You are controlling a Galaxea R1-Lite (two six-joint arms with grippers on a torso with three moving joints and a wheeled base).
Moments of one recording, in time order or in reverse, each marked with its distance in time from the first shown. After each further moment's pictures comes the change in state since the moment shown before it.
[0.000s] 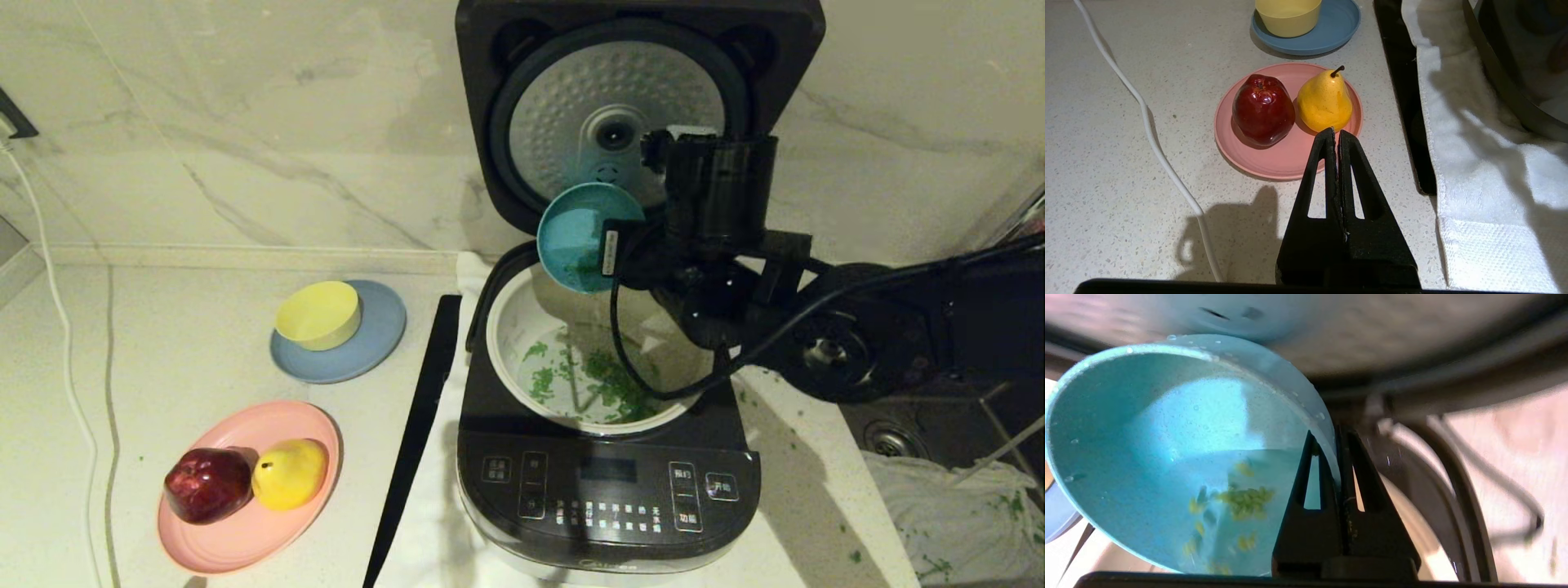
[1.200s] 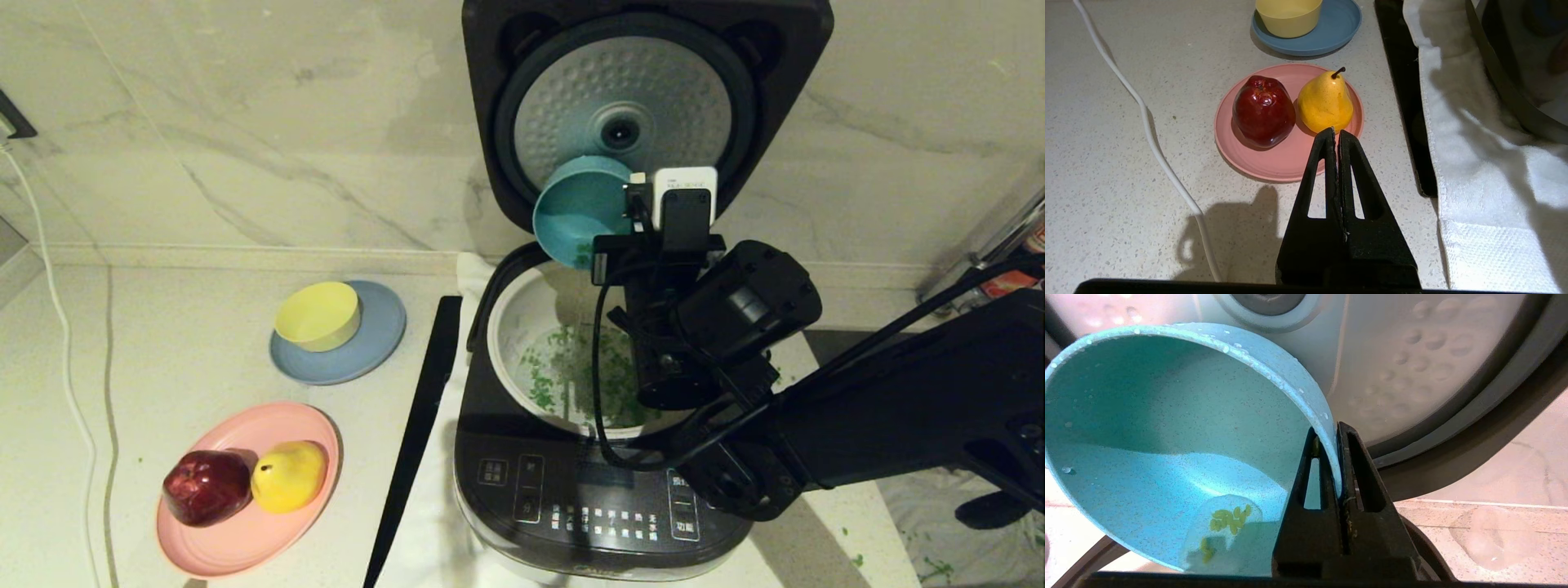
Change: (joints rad) left arm 0.000 0.000 0.000 0.000 0.000 0.000; right arm 0.052 0.171 0.282 -1.037 -0.048 -0.528
